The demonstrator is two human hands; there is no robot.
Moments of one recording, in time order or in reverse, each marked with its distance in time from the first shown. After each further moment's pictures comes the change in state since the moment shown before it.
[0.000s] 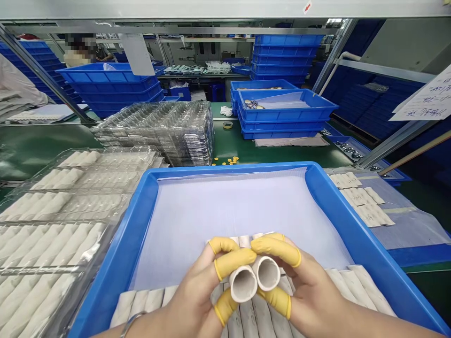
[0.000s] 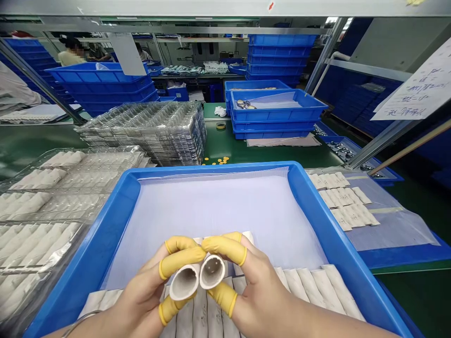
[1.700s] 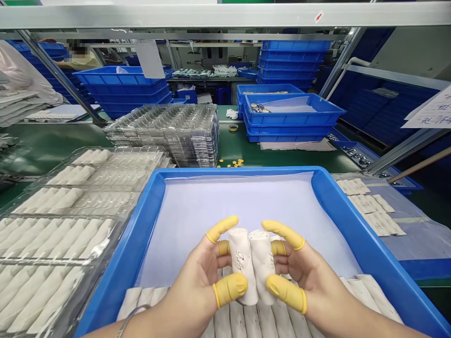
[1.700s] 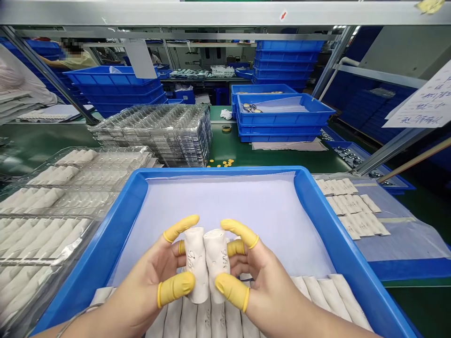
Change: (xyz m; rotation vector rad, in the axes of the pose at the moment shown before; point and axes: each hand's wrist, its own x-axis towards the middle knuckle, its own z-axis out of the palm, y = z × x) left_hand -0.002 -0.010 0.005 -0.760 0.210 -0.463; right_hand 0.000 0.003 -0.003 0.331 -0.008 0.394
